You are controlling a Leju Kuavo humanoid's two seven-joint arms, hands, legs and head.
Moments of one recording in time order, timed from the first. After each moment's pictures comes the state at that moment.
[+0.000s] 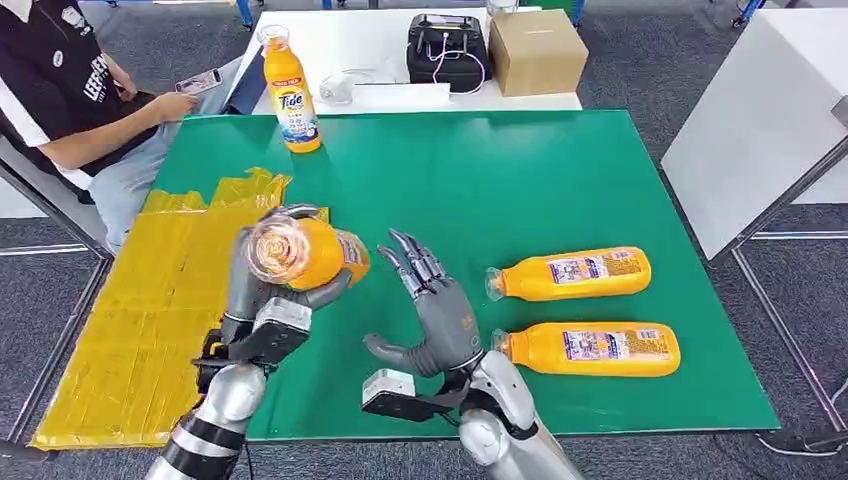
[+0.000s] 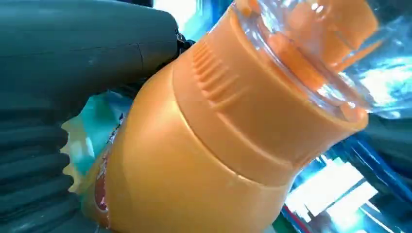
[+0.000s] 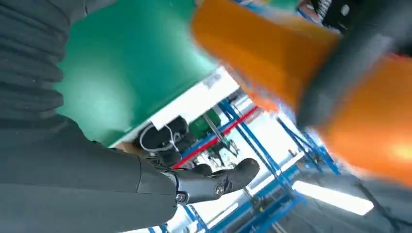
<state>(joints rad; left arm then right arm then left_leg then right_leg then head) -0.22 -0.09 -0.29 -1.52 -0.74 0.45 -0.33 -0.22 0.13 0.63 -1.34 0.75 -0.36 -0.34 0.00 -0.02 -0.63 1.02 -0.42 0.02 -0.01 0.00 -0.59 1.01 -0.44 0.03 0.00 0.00</state>
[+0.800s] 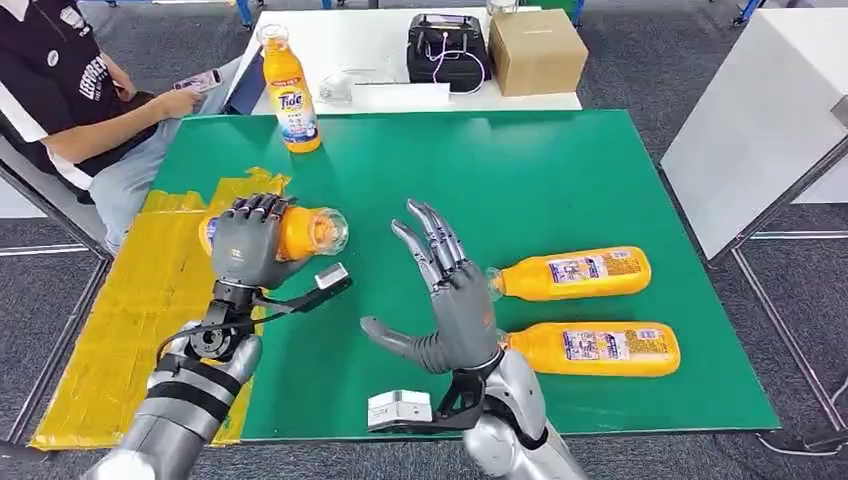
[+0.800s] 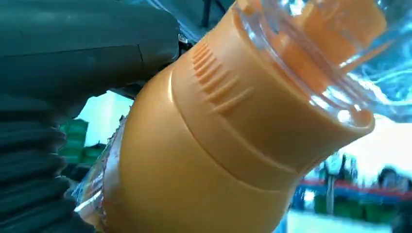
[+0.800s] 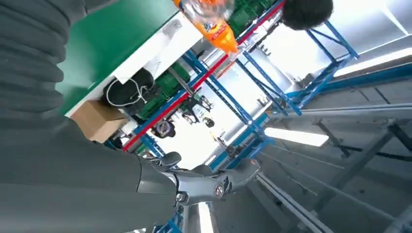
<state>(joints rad) -0.46 0.00 -0.25 -1.02 -1.56 0.64 0.10 -0.19 0.12 0.64 -1.55 0.77 -0.43 -0.35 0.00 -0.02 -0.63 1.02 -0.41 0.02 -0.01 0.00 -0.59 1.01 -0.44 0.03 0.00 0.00</state>
